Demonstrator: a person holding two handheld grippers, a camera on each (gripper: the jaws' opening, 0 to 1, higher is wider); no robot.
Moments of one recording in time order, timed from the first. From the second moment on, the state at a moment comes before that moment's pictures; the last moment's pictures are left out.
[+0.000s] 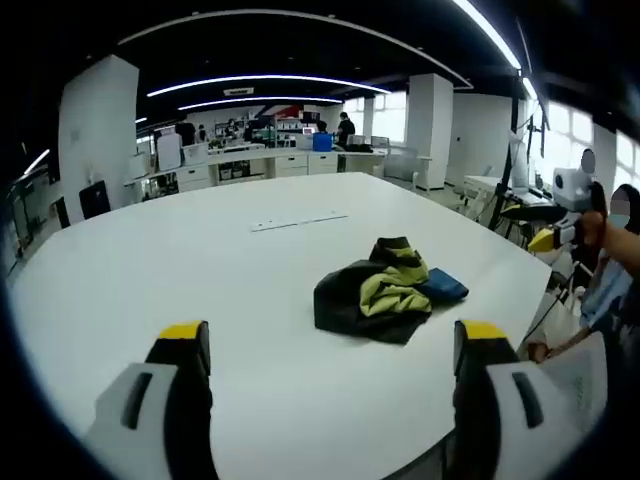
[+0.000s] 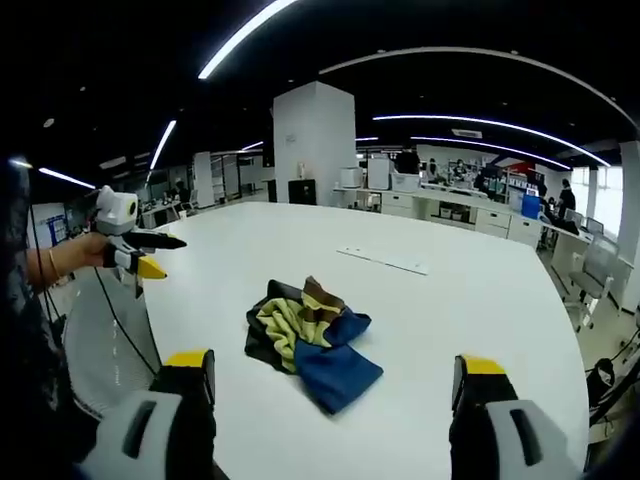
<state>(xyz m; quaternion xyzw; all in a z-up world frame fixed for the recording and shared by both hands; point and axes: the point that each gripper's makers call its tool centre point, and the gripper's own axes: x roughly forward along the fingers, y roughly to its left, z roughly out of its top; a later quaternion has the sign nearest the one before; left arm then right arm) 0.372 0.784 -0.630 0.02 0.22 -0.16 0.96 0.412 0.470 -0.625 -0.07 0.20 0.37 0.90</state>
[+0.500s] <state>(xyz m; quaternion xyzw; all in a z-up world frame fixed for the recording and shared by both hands) 0.373 0.781 -0.631 0.01 0.22 -0.16 0.96 0.415 0.471 -0.628 -0.07 0.21 0.38 0.90</state>
